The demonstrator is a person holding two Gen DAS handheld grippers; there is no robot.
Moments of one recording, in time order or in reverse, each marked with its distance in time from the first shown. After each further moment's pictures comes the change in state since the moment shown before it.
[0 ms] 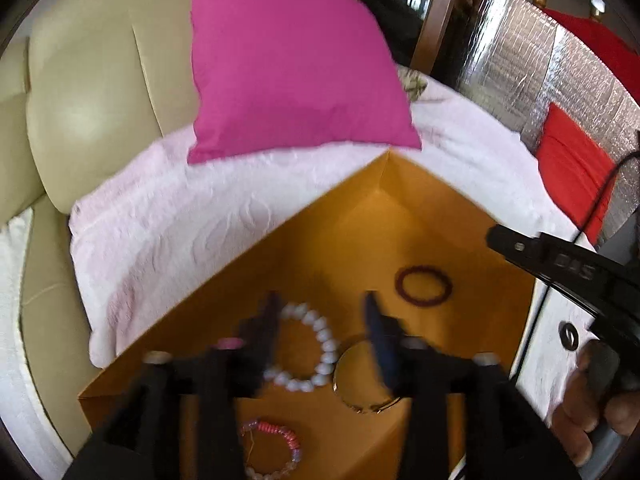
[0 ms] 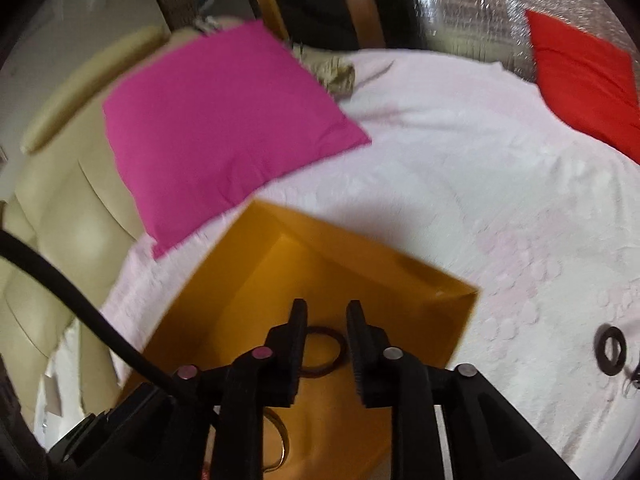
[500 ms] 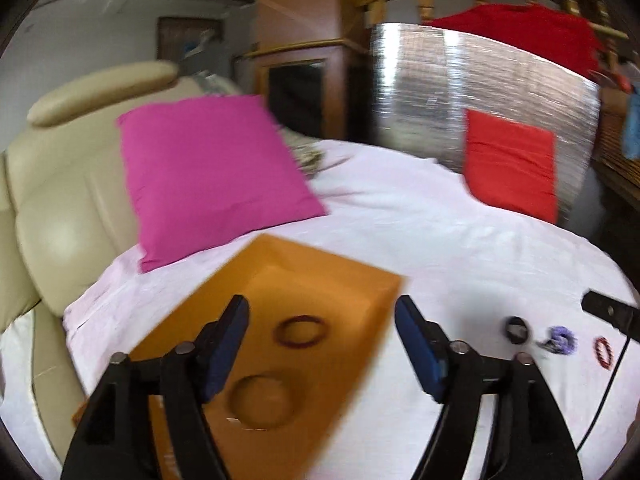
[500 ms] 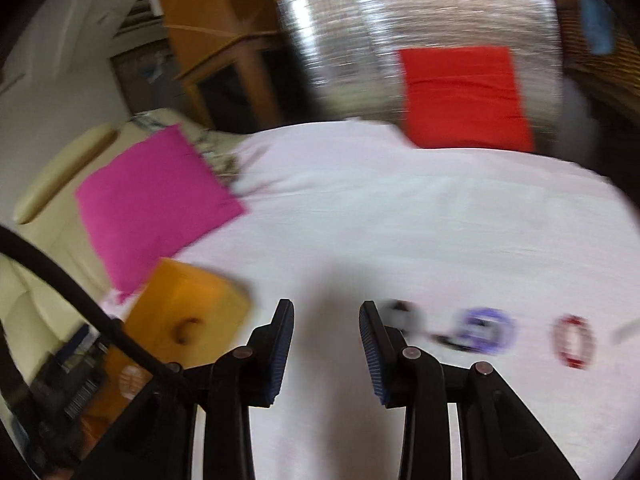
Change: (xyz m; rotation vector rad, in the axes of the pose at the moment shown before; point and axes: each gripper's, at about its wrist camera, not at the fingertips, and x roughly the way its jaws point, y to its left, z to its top) left arm -0.064 -0.122 -0.028 0.269 -0.274 -0.088; right arm -0.174 -0.156 -0.064 0.149 -0.208 -0.208
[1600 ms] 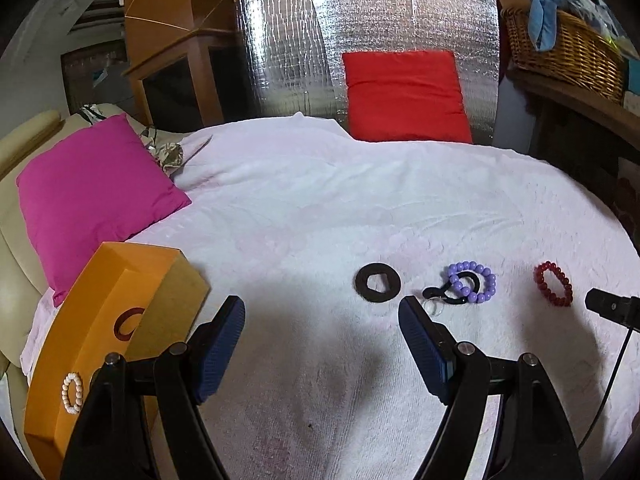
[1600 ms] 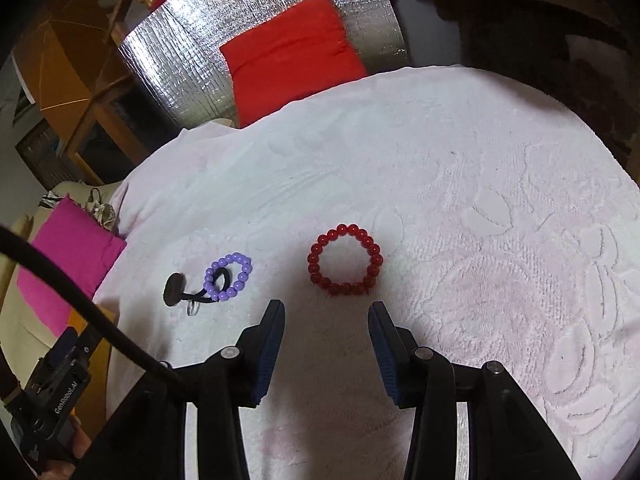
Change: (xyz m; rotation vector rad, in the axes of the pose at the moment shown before) left arm 0.022 -0.173 -0.038 0.265 0.095 -0.152; right arm -0.027 -0.216 -0.067 0.366 0.060 -0.139
